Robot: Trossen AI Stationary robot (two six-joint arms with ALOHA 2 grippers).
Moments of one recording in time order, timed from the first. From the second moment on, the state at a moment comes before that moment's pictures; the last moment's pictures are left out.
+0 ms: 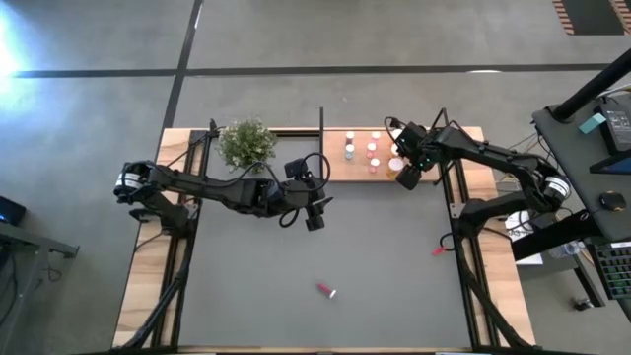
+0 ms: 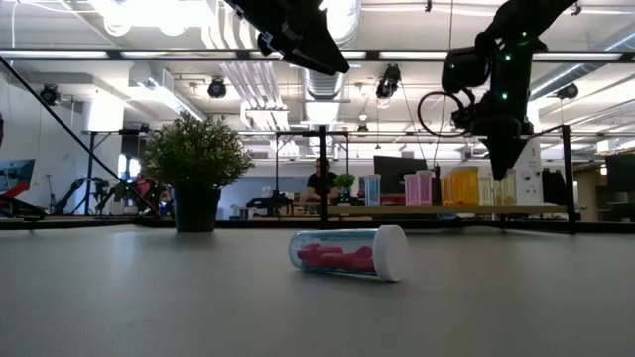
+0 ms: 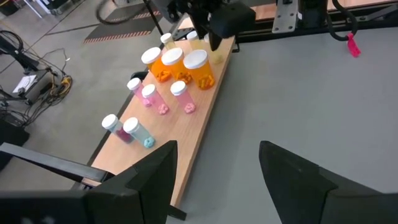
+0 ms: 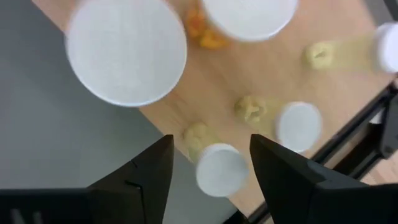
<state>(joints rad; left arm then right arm) -0.07 1.56 1.24 -0.19 -0.51 0.06 -0.69 1.30 0.93 -0.98 0.16 -0.03</state>
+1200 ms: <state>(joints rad) -0.22 1.58 1.13 -0.23 -0.15 -0.02 0.11 1.26 1.34 -1.09 0.26 0.56</state>
